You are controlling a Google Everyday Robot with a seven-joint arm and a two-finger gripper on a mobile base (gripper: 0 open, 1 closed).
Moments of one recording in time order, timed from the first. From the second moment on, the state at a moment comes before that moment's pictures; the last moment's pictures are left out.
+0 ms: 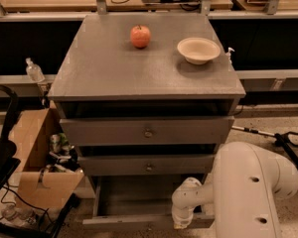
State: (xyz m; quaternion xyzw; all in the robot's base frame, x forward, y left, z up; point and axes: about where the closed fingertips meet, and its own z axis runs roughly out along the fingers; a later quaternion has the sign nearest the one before) arm 0.444 -0.139 0.184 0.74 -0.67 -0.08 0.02
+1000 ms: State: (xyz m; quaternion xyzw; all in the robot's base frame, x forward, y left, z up) arm 0.444 -0.139 0.184 0.74 -0.67 -0.08 0.02
